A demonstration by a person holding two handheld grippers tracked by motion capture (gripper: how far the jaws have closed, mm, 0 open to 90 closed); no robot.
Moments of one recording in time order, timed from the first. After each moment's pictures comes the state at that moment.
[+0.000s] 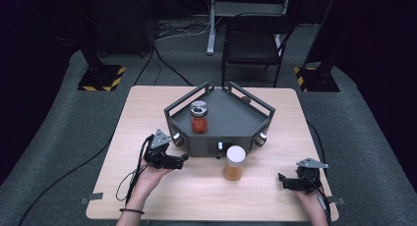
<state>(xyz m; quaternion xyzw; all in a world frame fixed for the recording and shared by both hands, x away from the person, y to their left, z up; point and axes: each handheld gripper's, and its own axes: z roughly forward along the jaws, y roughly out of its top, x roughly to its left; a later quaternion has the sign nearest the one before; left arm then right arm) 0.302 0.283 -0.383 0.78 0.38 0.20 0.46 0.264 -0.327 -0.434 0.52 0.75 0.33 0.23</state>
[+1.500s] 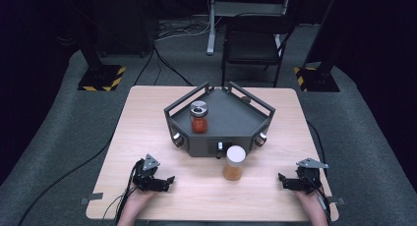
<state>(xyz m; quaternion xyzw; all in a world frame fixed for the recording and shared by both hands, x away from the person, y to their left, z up) 0.284 0.308 -0.440 0.81 0.43 0.17 0.37 0.264 -0.327 -0.434 0.52 0.75 0.33 0.23</state>
